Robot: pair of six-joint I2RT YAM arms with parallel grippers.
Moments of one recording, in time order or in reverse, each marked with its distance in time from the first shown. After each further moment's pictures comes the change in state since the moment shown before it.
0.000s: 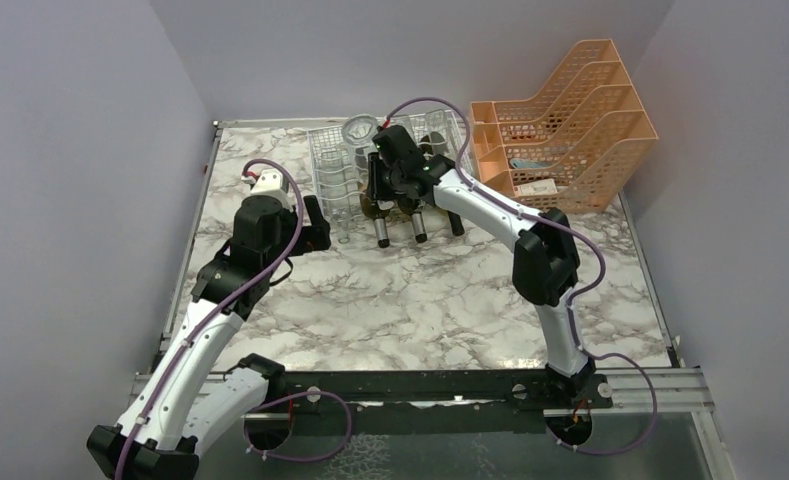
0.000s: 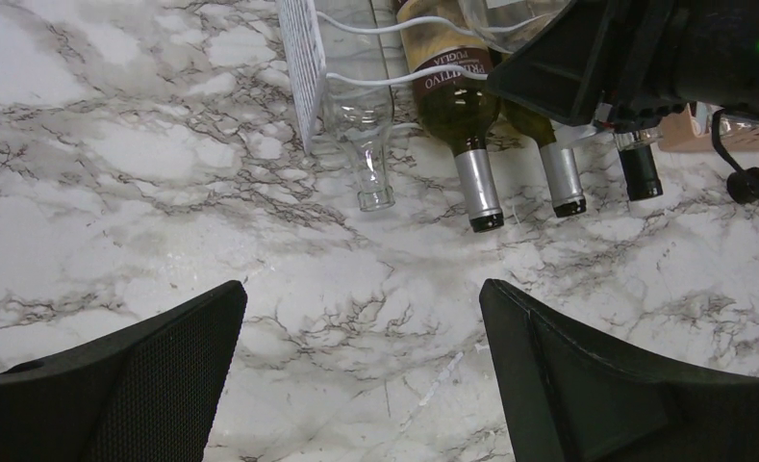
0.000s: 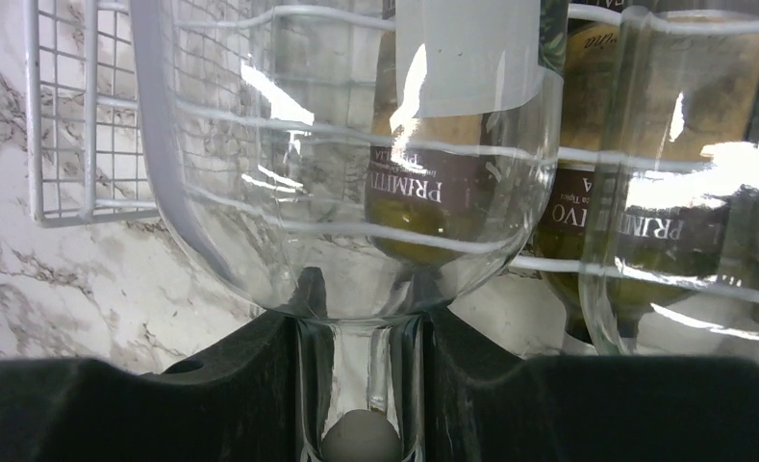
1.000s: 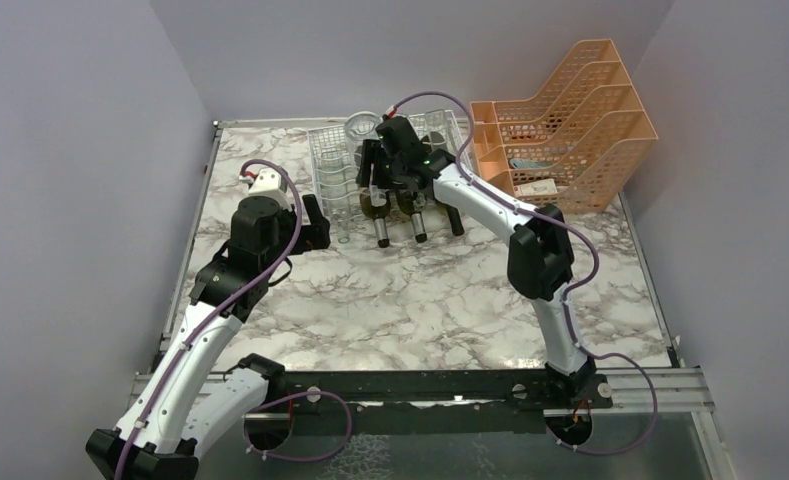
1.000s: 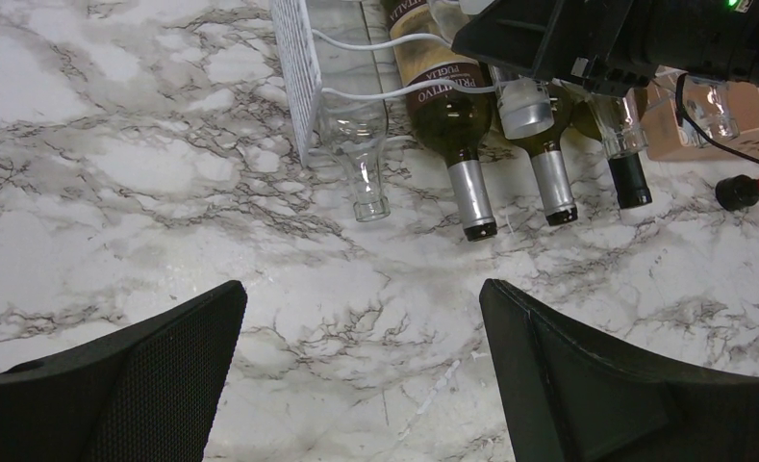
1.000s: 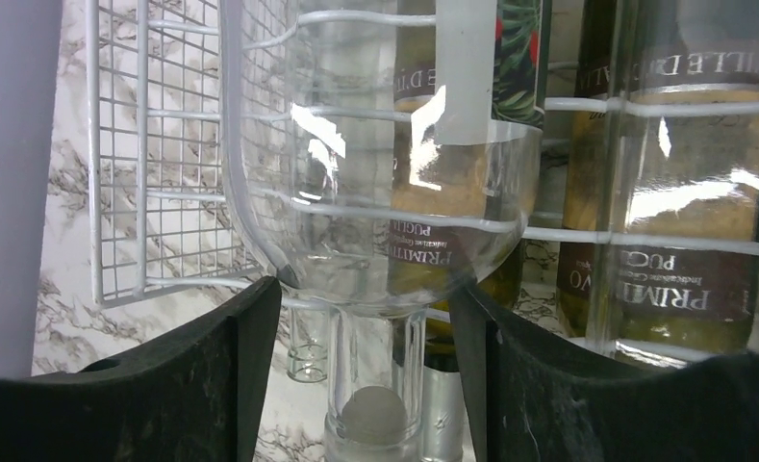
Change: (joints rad) left arm 0.000 -0.023 -0.003 0.027 0.001 0.006; right arm -0.035 0.080 0.095 0.047 -0.027 0.087
